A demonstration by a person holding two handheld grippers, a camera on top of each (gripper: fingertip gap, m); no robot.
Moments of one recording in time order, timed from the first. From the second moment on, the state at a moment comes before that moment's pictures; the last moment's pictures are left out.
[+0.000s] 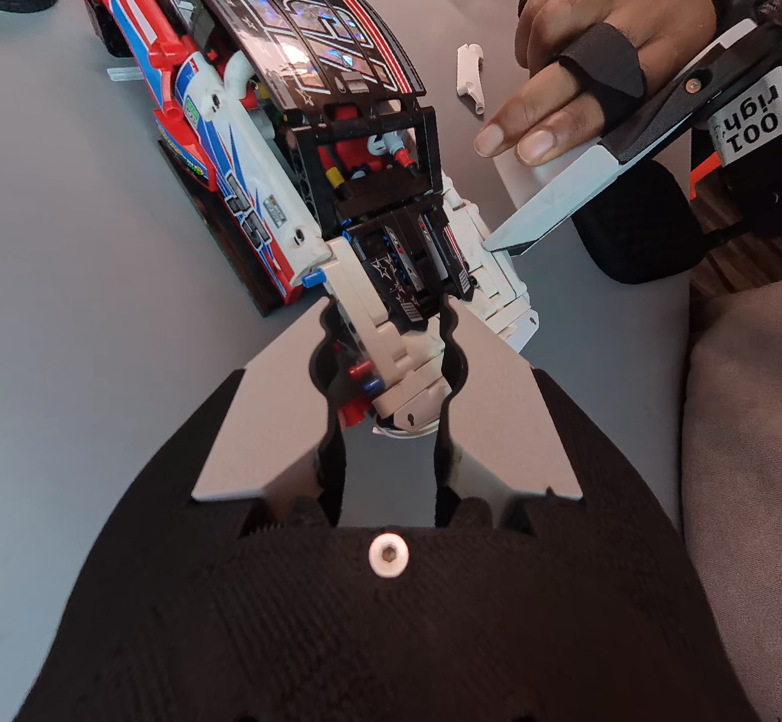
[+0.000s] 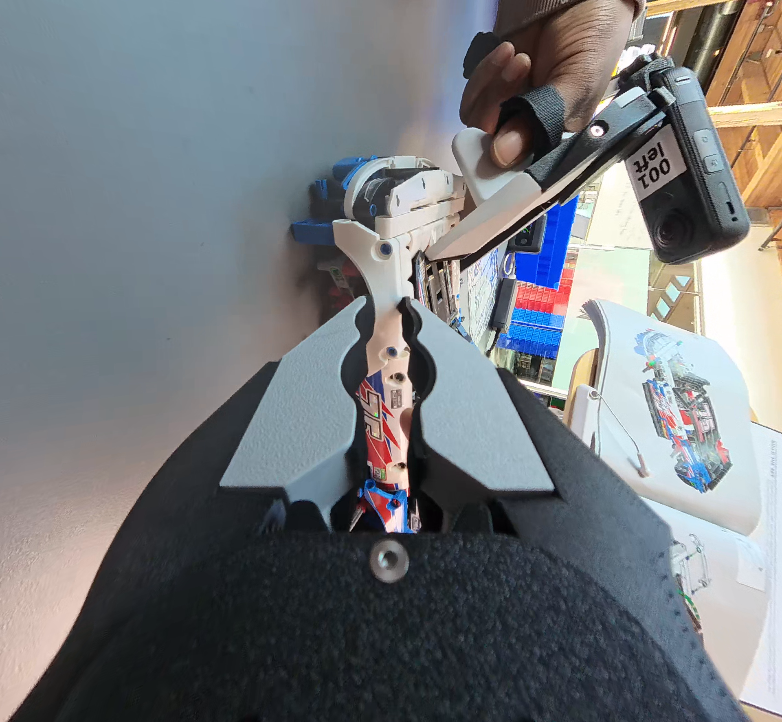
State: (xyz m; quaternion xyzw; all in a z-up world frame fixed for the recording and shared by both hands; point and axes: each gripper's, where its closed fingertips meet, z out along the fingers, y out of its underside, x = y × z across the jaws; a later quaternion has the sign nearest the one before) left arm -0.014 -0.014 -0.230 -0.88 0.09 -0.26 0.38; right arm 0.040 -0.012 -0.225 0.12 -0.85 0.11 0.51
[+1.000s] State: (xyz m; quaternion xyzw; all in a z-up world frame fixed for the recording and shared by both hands) left arm -0.006 -0.040 -0.227 -0.86 0.10 -0.34 0.36; right arm 0.052 -0.006 -0.235 -0.05 -0.83 0.08 0.55
